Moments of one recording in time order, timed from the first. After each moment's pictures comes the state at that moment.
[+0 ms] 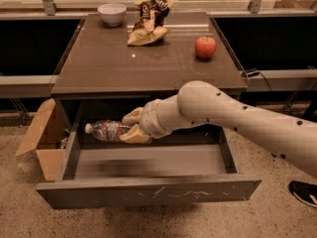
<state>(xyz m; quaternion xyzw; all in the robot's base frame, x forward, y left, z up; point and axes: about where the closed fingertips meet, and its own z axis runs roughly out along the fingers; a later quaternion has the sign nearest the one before) 0.551 0.074 0.746 -0.64 0.63 0.18 0.40</state>
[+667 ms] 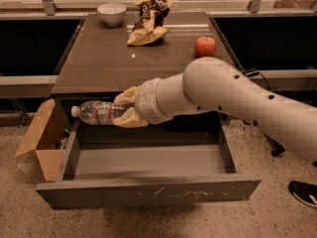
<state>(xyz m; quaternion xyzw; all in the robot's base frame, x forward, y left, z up) 0.529 0.083 0.839 -0.67 0.57 0.13 0.45</state>
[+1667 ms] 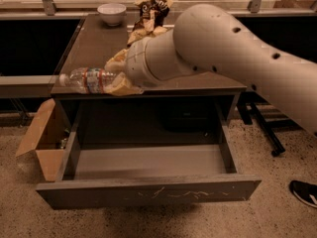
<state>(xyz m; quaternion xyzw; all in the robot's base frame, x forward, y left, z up) 0.549 0.095 0.927 -0.69 0.55 0.07 0.47</state>
